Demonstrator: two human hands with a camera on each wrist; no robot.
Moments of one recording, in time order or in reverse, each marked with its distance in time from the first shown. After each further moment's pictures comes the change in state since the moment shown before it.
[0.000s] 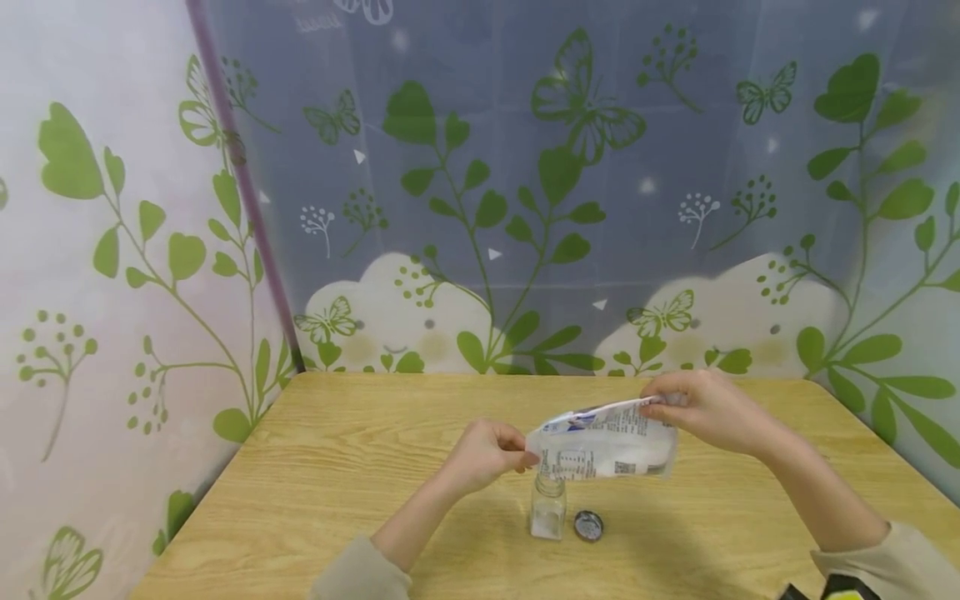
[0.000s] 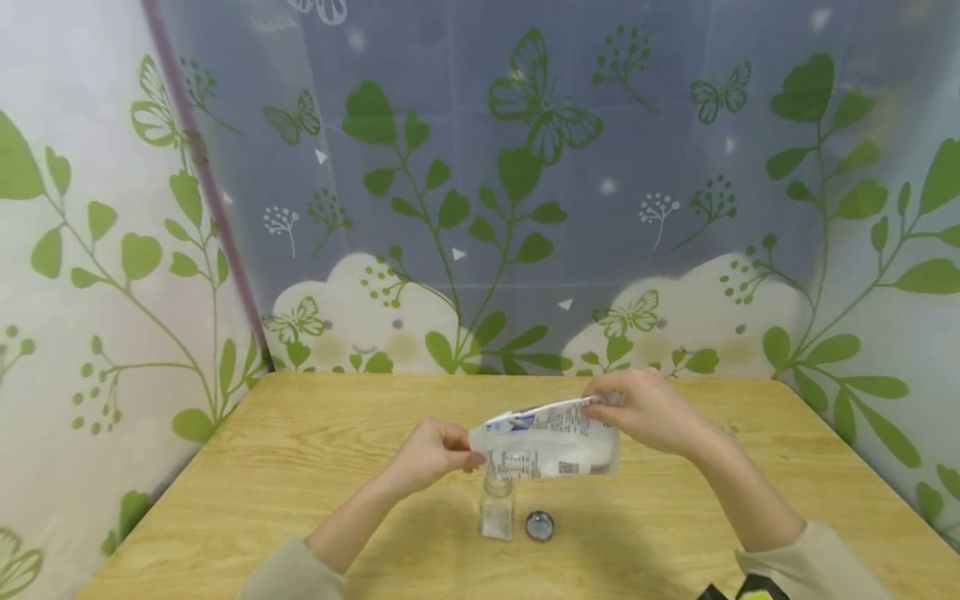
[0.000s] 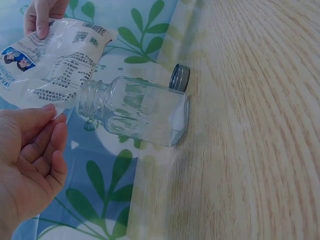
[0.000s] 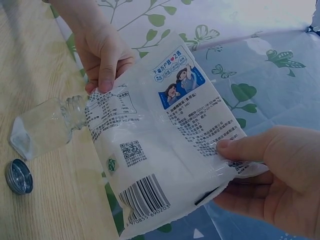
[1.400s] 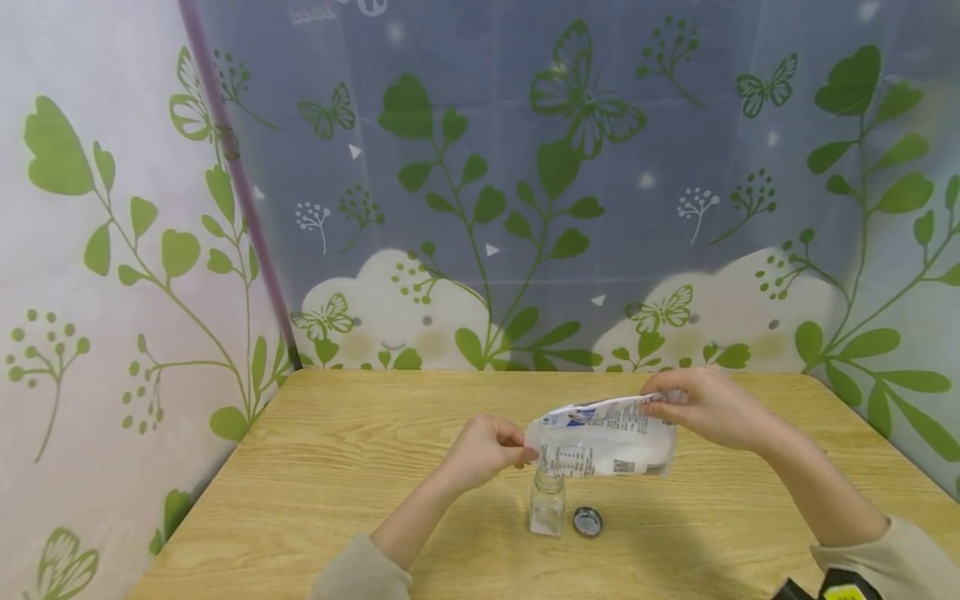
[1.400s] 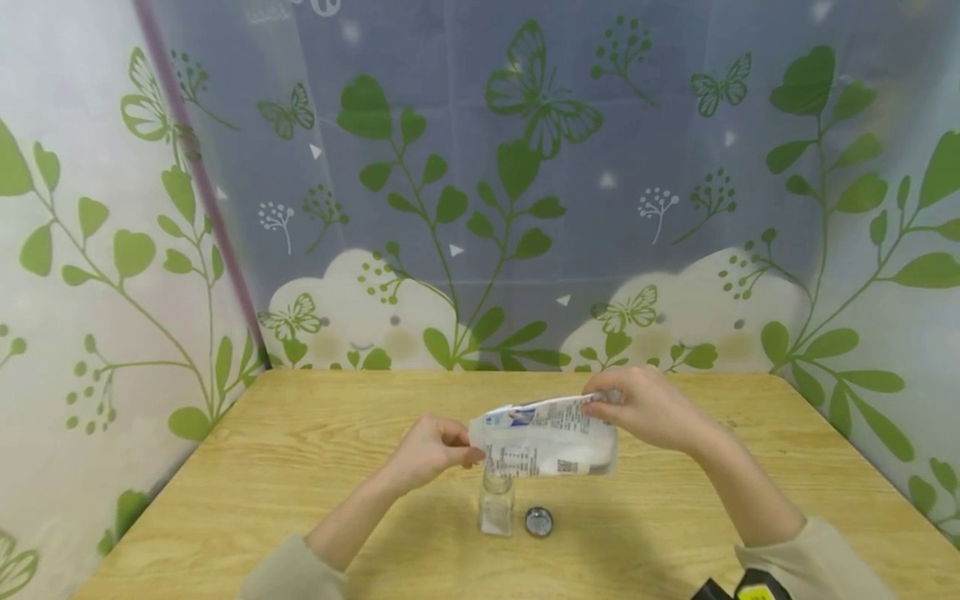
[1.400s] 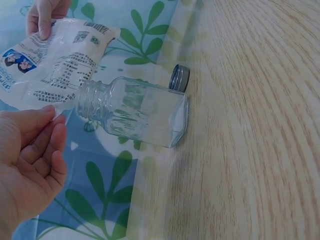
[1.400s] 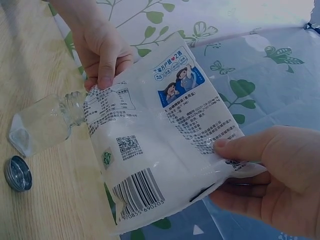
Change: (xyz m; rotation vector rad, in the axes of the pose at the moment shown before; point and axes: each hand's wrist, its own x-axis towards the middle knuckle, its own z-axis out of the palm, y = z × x) left_hand 0.002 0.003 0.001 -0.005 0.007 -0.015; right_hand -0.001 0.004 0.000 -0.015 -0.017 0.006
